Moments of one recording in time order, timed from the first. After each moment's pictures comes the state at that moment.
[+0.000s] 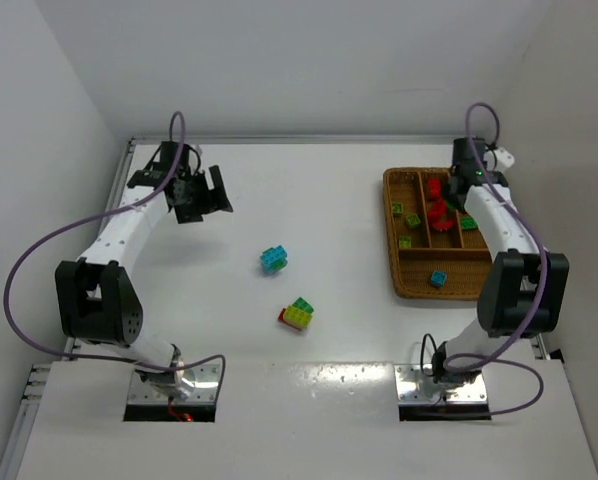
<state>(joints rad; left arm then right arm) -0.08 1.54 1.33 -0.72 0.16 -0.39 -0.05 1.61 1.26 -0.53 0.43 0.68</state>
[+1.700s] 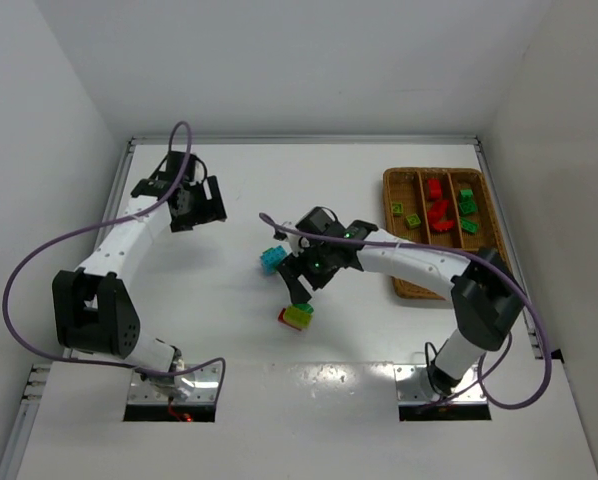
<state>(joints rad) -0.13 1.48 1.24 -0.74 -0.05 -0.40 0.82 1.67 1.15 -0.55 -0.26 0.10</state>
